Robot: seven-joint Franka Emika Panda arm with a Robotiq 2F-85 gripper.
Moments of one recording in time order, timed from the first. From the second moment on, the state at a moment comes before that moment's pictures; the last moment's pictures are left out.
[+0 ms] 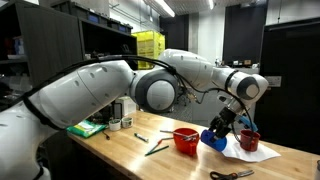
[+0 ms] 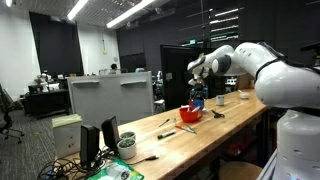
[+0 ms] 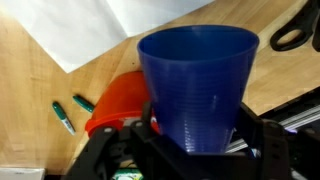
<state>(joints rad) -0.60 1.02 0.00 -0.76 0.27 1.25 -2.58</state>
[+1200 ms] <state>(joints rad) -0.59 1.05 0.01 -0.68 0.34 1.40 -2.34</state>
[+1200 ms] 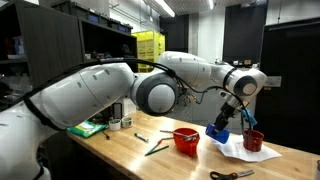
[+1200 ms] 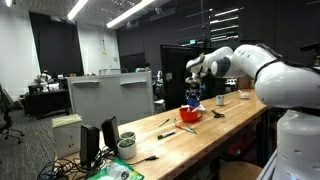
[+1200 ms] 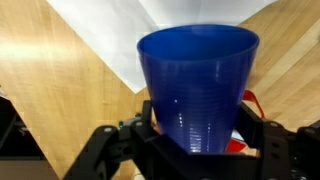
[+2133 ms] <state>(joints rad) -0.54 1.05 0.00 -0.68 0.31 1.45 -2.35</state>
